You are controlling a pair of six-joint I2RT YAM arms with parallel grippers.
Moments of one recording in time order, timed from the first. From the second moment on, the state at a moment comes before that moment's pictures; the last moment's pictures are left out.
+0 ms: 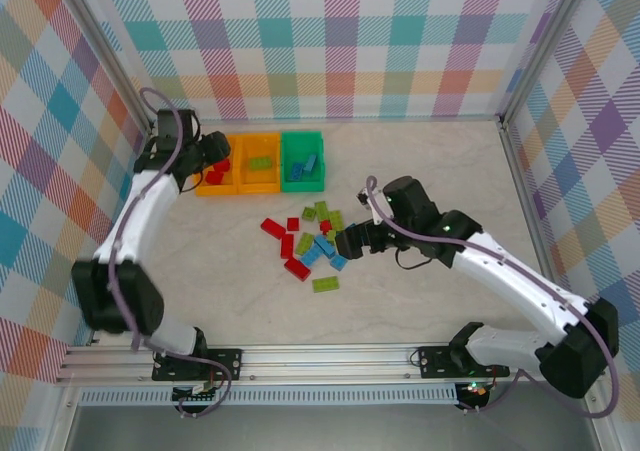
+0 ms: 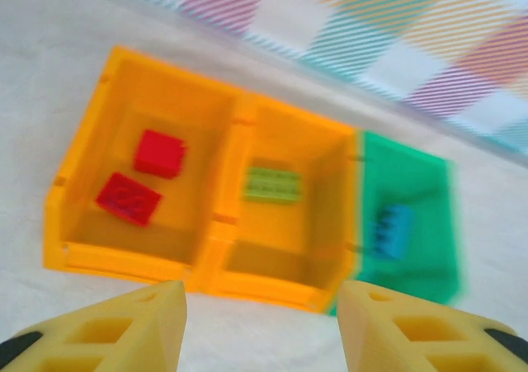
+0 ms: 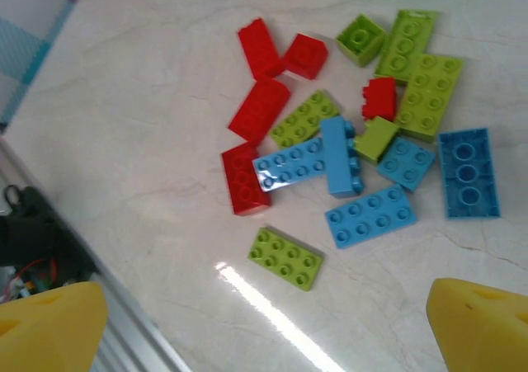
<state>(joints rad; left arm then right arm) -0.09 1.43 1.36 -0.55 0.07 -0.41 0.71 1.19 1.02 -0.65 -0.26 0.32</state>
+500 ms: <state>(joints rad) -0.56 0.81 1.16 -0.80 0.25 0.05 0.66 1.65 1.16 -0.59 -0.07 0.28</state>
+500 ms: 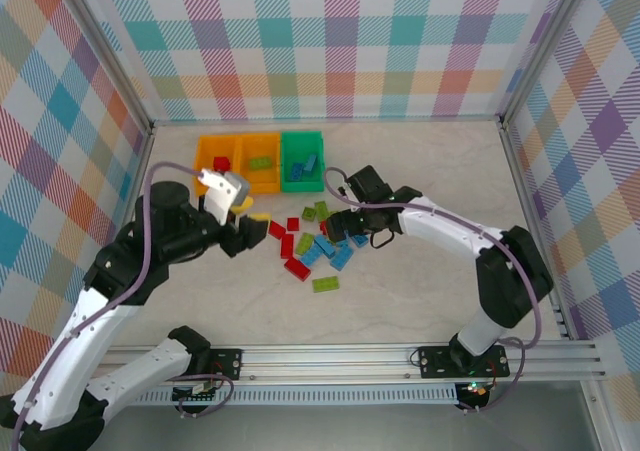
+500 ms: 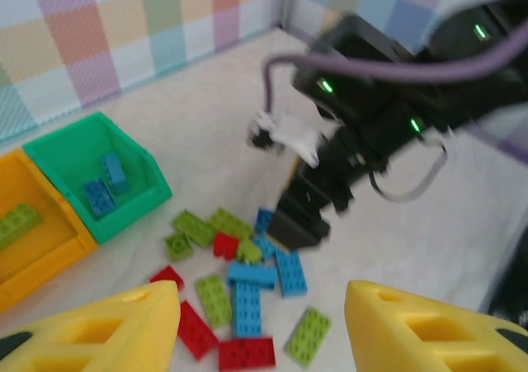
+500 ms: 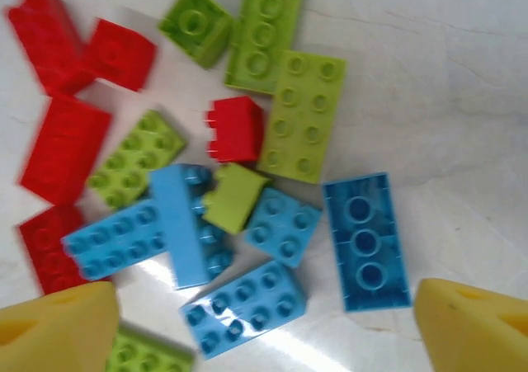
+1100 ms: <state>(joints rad) -0.56 0.79 0.92 -0.81 0.33 0.20 0.61 1.85 1.18 -0.57 -0.05 0.24</state>
